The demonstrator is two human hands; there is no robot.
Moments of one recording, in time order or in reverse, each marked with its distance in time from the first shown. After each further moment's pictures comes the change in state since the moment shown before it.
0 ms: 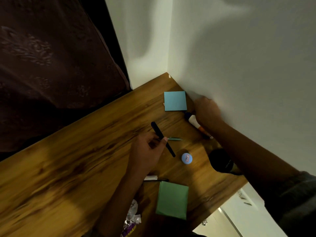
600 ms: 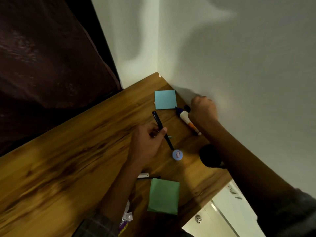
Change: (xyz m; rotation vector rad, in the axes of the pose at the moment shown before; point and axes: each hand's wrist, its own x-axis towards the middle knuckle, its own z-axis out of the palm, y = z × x) left_hand 0.017 0.013 0.022 0.029 -0.066 0.068; right_hand -0.041 0.009 -0.023 0.245 0.072 0.134
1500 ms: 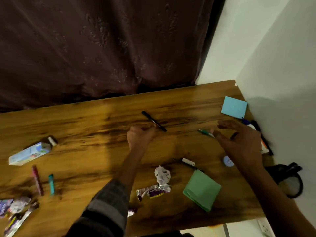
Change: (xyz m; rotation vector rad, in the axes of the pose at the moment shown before) left_hand -0.075 -0.121 -0.131 -0.011 0.595 -0.598; right_hand -0.118 -0.072 0.016 0.610 0.121 -0.381
